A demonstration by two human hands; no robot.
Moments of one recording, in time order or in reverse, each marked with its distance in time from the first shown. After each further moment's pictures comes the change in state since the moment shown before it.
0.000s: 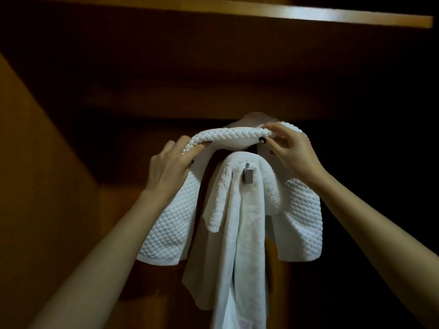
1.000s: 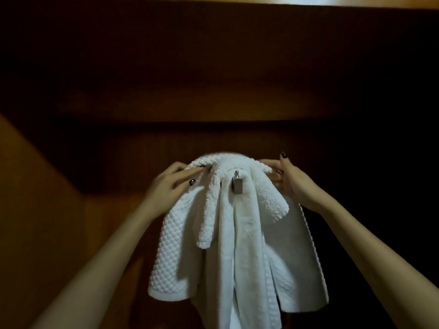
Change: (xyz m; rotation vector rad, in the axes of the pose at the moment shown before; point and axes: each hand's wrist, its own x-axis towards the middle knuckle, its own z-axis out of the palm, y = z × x) left_hand -0.009 -0.014 0.060 -0.764 -0.247 -0.084; right_hand -0.028 0.072 0.012 0.648 -0.388 0.535
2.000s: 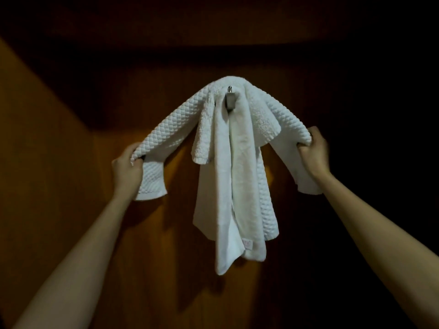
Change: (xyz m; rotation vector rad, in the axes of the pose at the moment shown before) left_hand -0.129 -0.038 0.008 0.023 0.439 -0.501; right_hand -0.050 0.113 -0.021 -0.400 0.631 -0.185
